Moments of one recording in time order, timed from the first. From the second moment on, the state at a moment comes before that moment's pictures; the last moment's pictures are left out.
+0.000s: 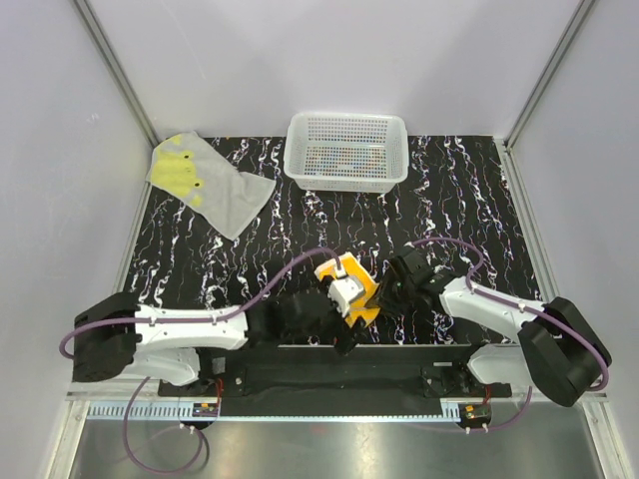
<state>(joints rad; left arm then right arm) -1.24 1.27 0.63 0.09 -0.07 -0.32 0.65 1.26 0.54 -0.29 -0.13 1.08</state>
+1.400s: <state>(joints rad) -1.47 1.76 0.94 -0.10 -0.55 -0.18 0.65 1.13 0.57 -0.52 -0.12 1.07</state>
